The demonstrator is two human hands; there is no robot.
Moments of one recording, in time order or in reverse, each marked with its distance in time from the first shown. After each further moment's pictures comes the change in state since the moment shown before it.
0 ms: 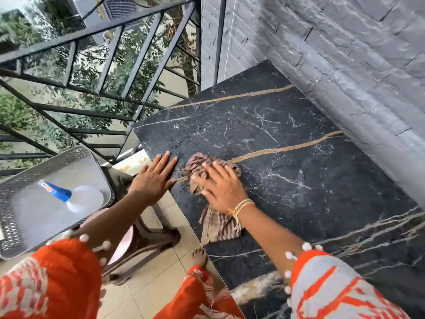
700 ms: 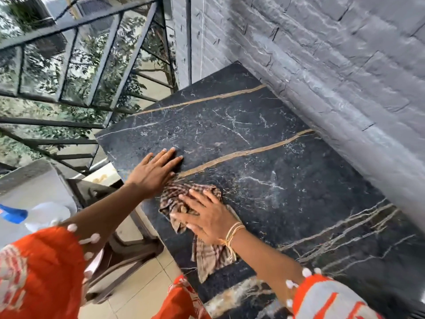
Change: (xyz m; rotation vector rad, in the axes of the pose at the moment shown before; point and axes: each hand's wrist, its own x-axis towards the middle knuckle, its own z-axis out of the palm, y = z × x) left_hand 0.061 0.056 -0.024 0.022 0.063 0.216; right_hand -0.066 0.005 -0.004 0.003 -0.079 -0.227
